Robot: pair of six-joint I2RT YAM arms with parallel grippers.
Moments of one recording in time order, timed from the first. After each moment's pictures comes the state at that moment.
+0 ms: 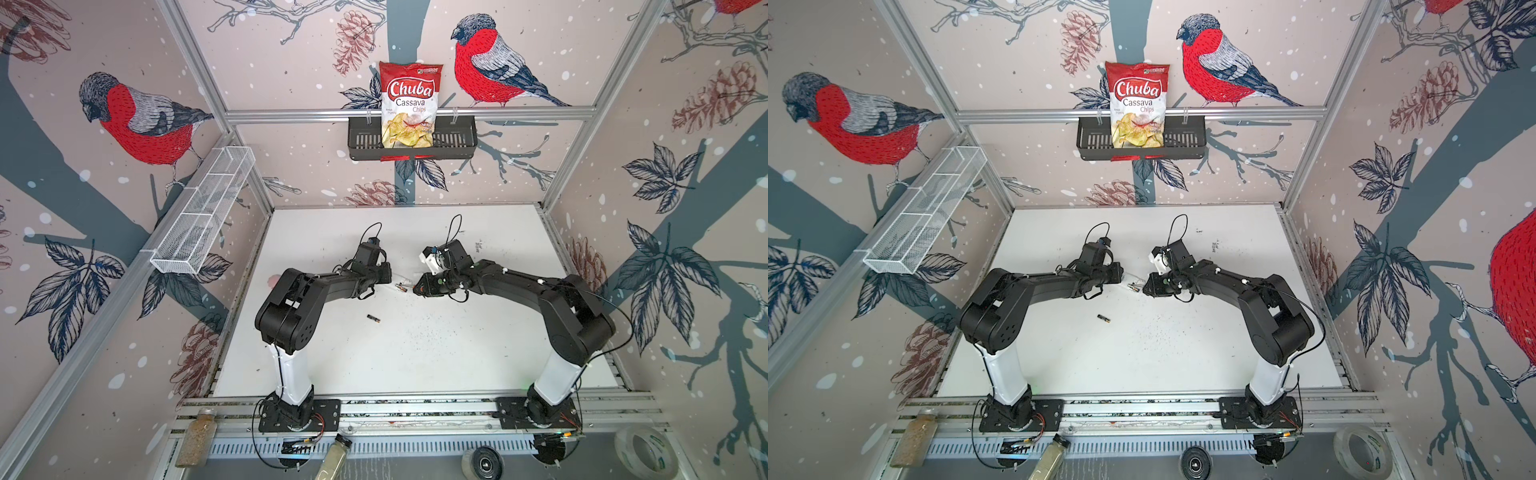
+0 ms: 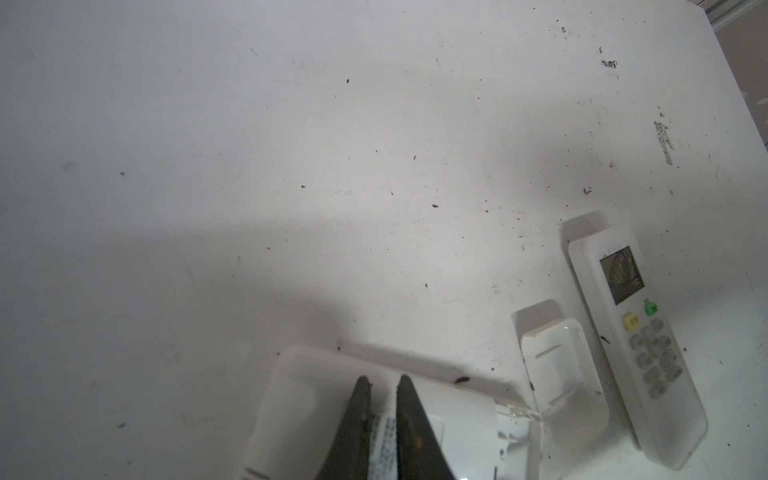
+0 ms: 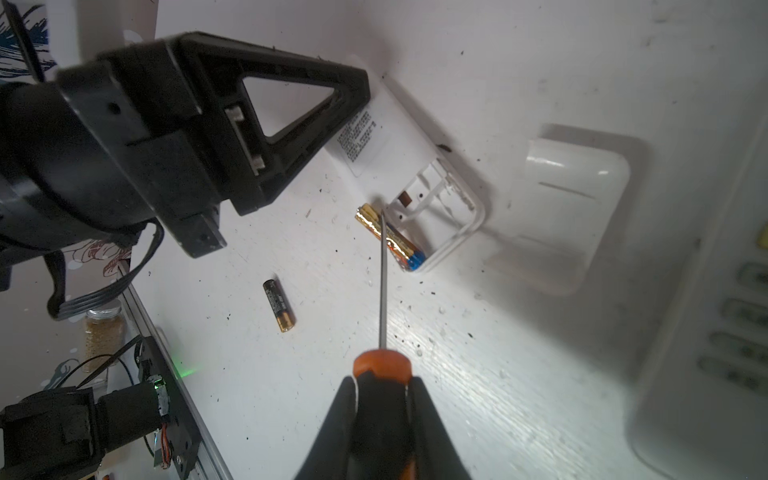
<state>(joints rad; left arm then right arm) -0.45 1.88 0.99 0.13 0.13 -0.43 0.63 1.77 1.08 -0.27 -0.49 0.39</state>
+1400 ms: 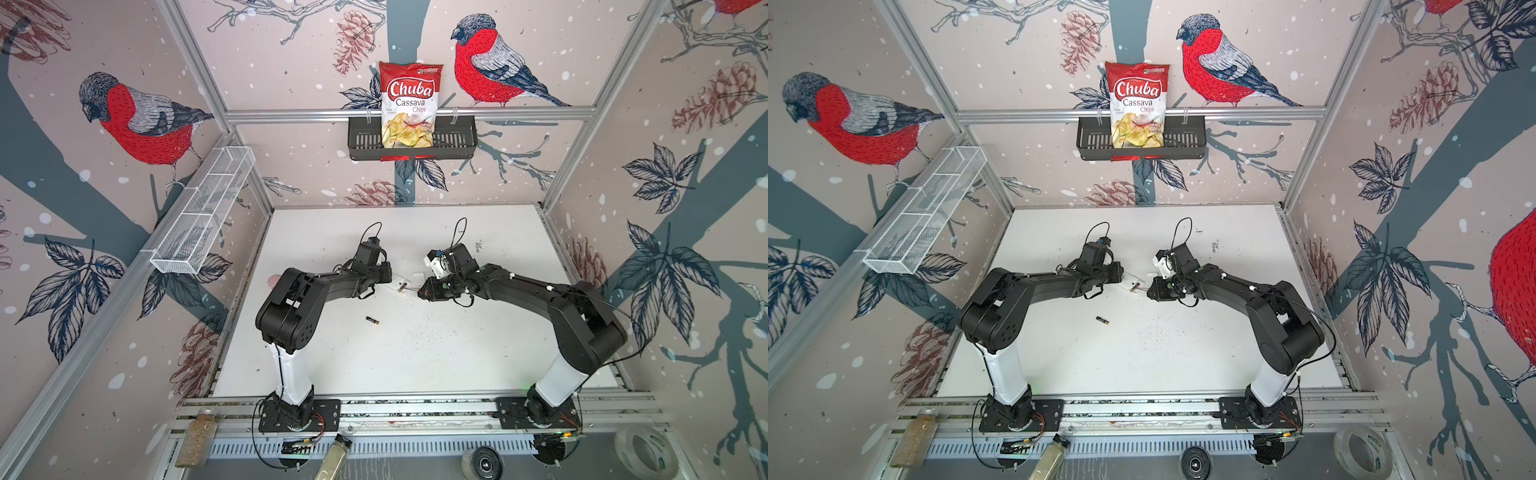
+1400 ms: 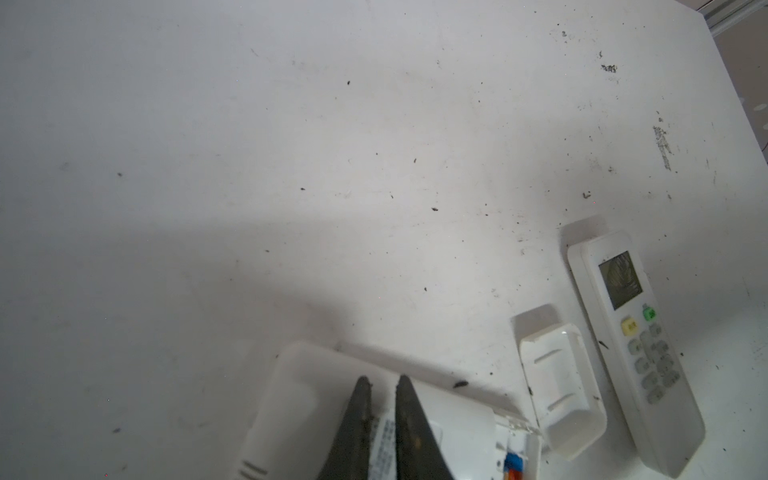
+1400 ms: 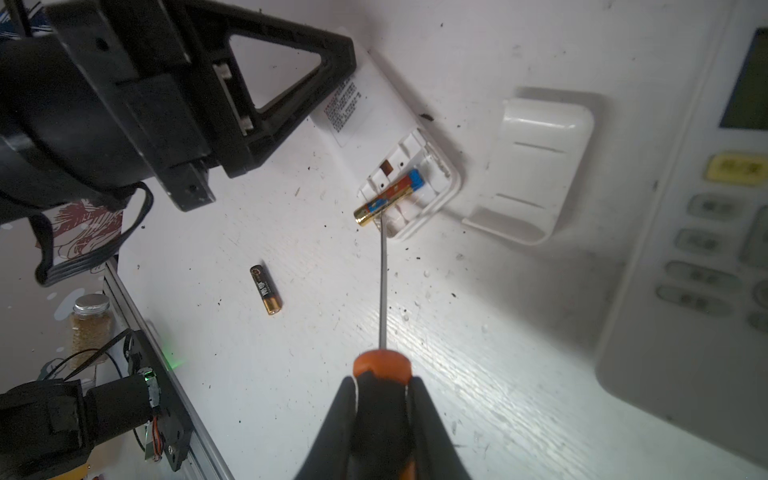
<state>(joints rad) -0.45 1.89 0.99 0.13 0.13 -0.44 0.63 1.70 1.01 -0.28 -0.46 0.39</state>
